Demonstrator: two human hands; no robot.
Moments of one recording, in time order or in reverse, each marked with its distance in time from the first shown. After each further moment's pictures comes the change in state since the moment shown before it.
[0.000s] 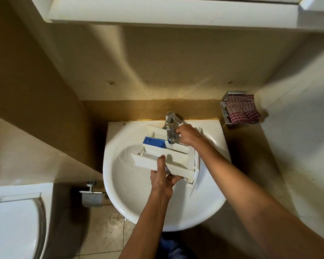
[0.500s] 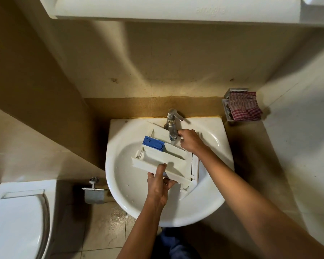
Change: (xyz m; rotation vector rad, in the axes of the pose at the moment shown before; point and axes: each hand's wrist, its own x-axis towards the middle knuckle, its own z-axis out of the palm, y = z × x) left_hand 0.001 -0.008 -0.035 0.082 -0.077 0.100; right_hand -0.020 0.004 0.026 0.183 0.113 0.012
